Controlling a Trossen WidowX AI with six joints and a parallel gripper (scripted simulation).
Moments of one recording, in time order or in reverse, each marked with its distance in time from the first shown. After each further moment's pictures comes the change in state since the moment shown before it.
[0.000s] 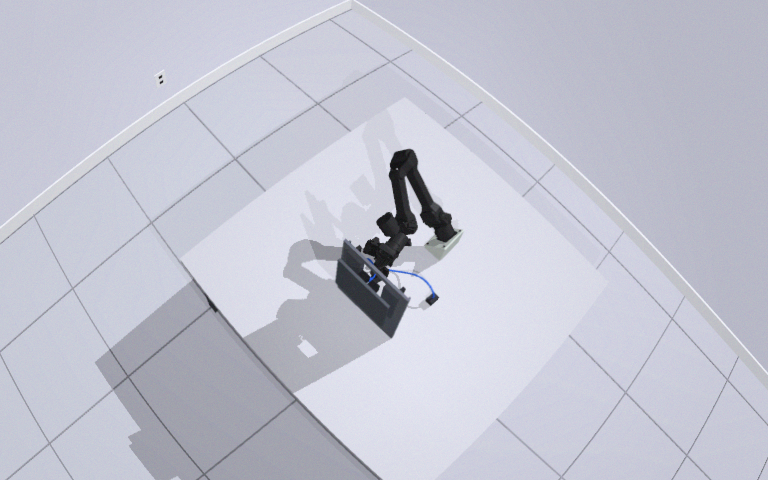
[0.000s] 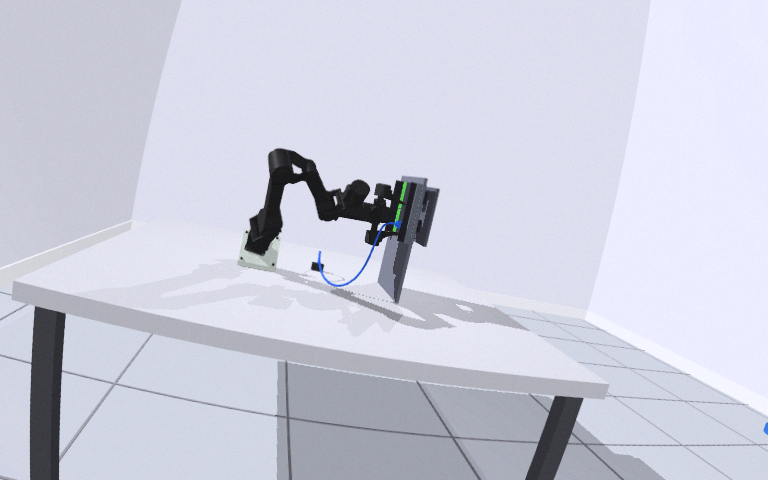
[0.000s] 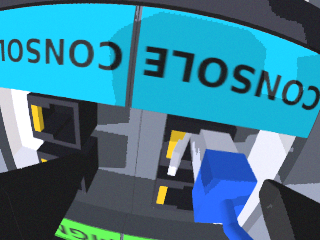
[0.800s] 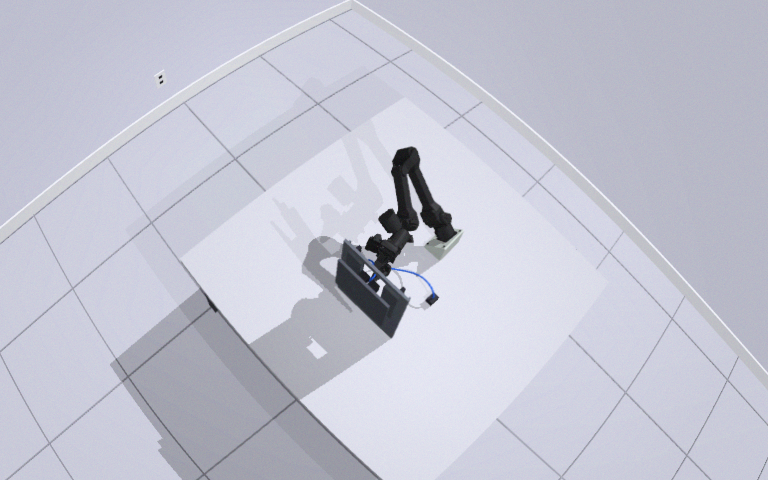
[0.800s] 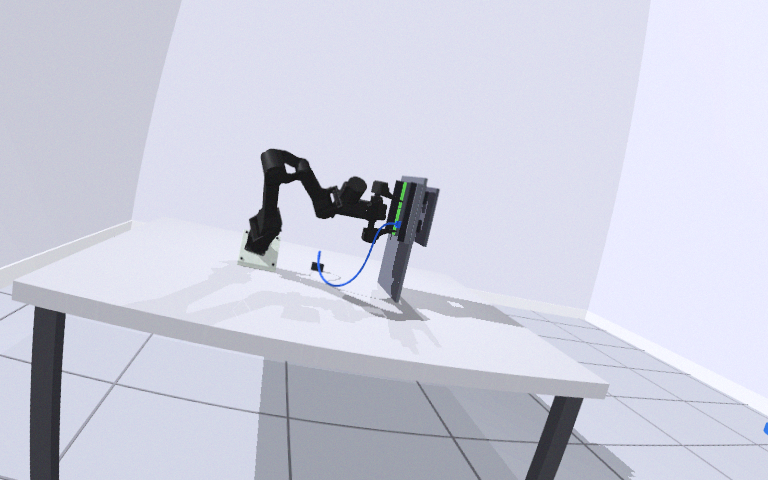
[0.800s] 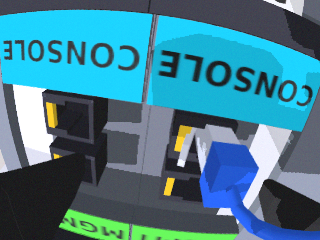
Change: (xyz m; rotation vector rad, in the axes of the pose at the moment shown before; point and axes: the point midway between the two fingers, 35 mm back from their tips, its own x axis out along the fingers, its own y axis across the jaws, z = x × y) arm -0.012 0.006 0.000 0.000 0.003 -0.007
